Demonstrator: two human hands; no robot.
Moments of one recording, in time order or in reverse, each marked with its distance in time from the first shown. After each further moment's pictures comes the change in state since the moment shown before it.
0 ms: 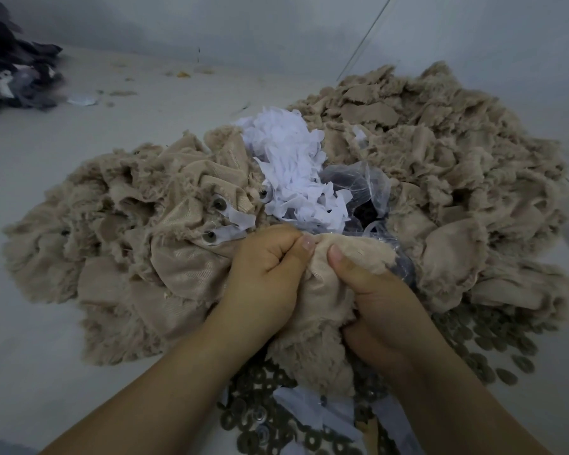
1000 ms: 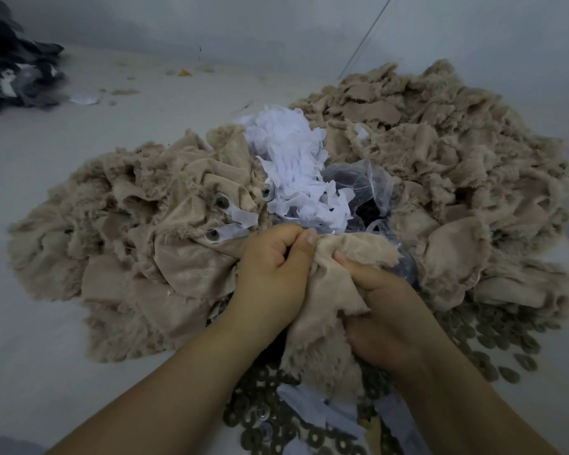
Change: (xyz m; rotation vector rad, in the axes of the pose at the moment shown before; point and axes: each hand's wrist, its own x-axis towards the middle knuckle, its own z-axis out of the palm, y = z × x) left_hand -0.001 -0.006 0.008 -0.028 0.059 -0.095; right_hand -0.001 -0.008 -0.003 0.105 -0.087 0.190
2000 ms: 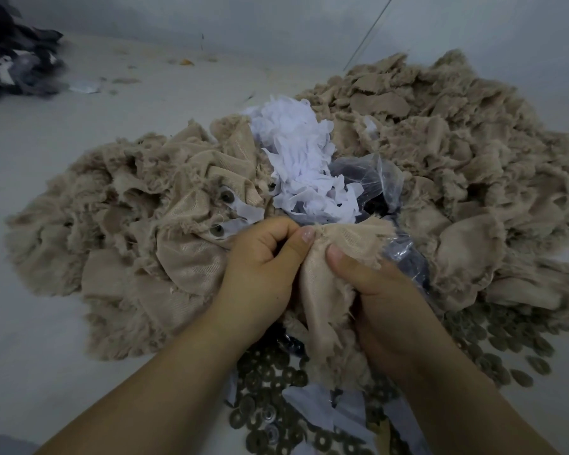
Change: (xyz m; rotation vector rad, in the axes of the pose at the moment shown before) left_hand 0.002 -0.006 -0.017 -0.142 -0.055 -0.076; right_hand 0.003 0.012 0.006 -0.167 0.050 -0.246
